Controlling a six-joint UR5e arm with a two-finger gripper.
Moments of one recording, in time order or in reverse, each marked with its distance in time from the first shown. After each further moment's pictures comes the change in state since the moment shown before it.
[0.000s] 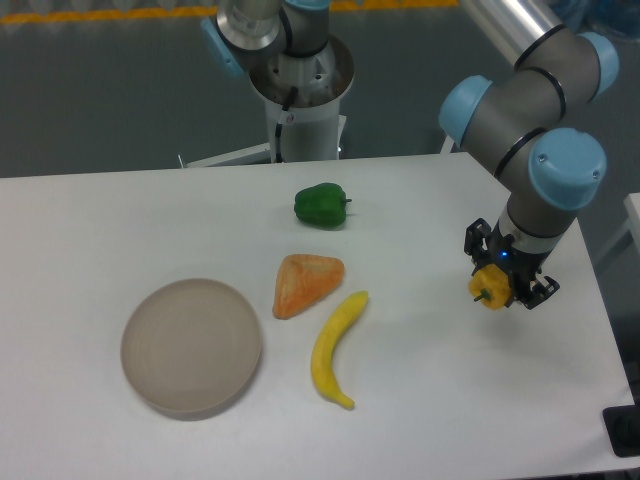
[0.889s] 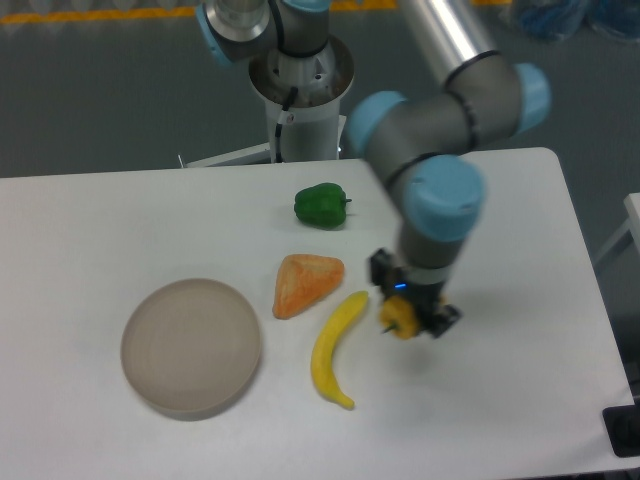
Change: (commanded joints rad) arm -0.415 0.025 0.018 0.002 -0.063 -0.513
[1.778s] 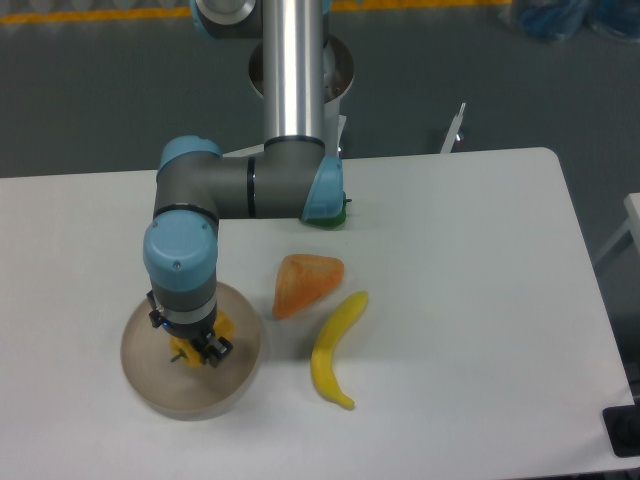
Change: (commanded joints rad) arm -0.205 -0.098 -0.113 0.114 -0.158 -0.304
